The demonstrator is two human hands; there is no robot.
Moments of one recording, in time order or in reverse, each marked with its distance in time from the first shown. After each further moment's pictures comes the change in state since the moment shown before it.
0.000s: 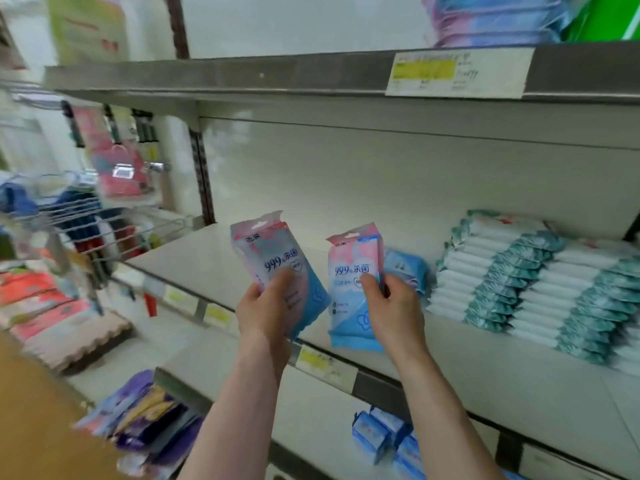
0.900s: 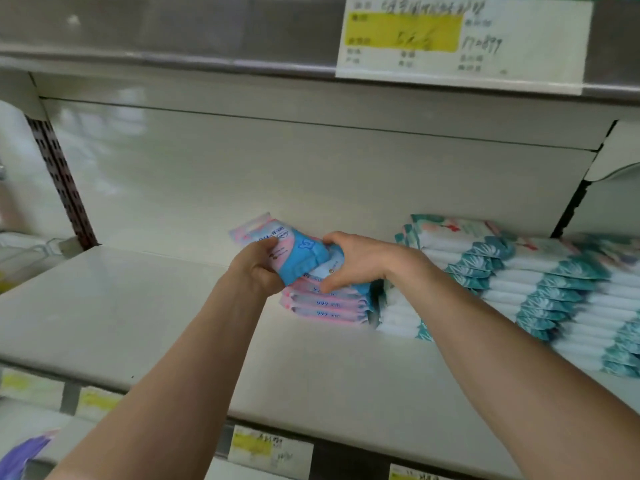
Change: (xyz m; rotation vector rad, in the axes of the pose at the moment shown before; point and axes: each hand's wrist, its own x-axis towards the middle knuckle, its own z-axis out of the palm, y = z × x) left_hand 0.126 0.000 0.133 -0.094 -0.313 -0.608; right_hand 0.163 -0.023 -0.043 -0.757 -0.585 -0.047
